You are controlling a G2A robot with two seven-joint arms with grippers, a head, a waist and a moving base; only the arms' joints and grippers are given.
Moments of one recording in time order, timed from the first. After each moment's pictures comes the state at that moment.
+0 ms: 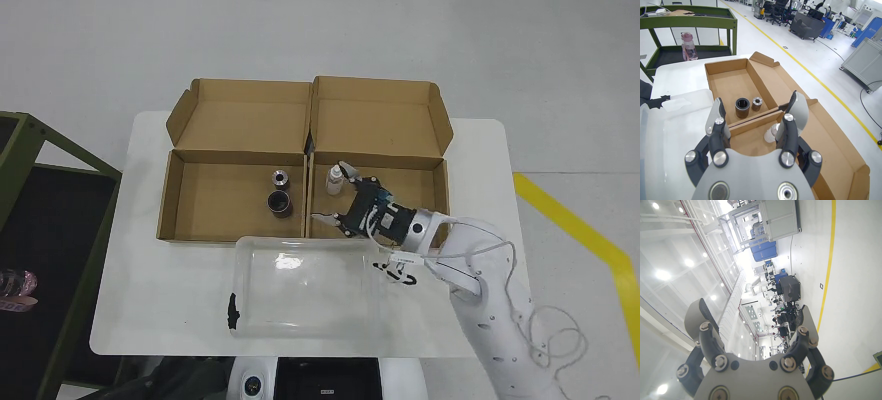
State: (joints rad) left arm -0.33 -0.16 -0.45 -1.44 1.96 -0.37 0.19; right arm -1.23 -1.31 1.26 -1.94 -1.37 -0.72 0.30
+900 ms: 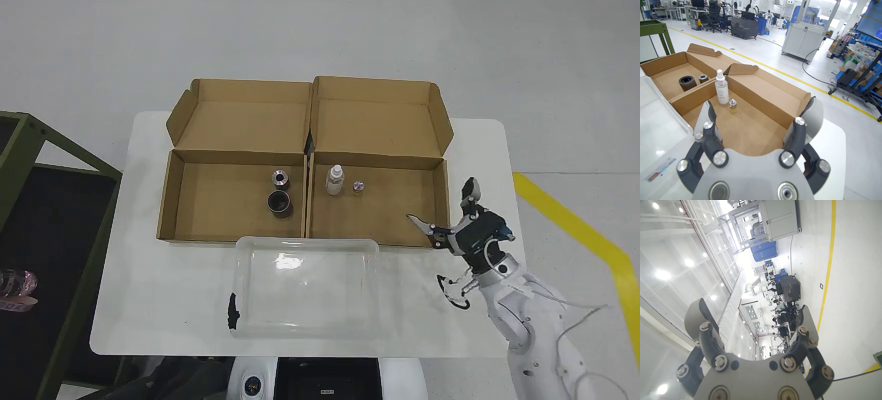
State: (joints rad) left arm -0.33 -0.16 -0.45 -1.44 1.96 -0.37 0.19; right arm -1.61 -1.25 1.62 -1.91 -1.48 -0.49 -0.17
